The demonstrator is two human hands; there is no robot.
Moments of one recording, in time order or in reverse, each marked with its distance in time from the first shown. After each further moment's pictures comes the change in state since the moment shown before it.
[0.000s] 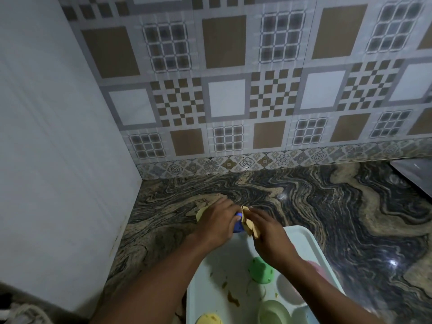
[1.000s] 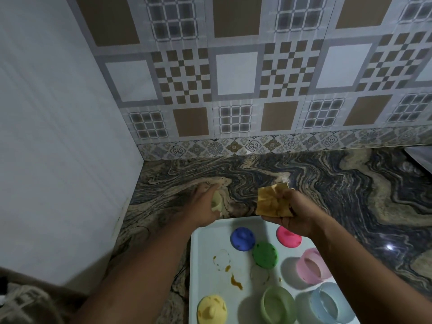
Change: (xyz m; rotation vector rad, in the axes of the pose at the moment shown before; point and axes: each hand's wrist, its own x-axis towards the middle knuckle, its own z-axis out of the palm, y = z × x) left_hand -0.019 -0.071 0.013 -0.054 -0.279 -0.520; right_hand 0.044 0.028 -0.034 1.040 -0.089 0.992
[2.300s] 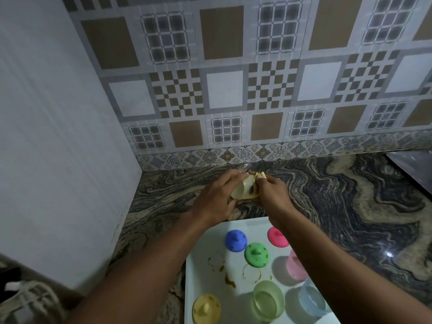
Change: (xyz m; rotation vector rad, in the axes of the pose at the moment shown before) left_hand -0.034 0.094 -0.045 -0.063 0.336 0.601; right_hand -0.045 -0.018 0.053 -0.163 0.228 -0.464
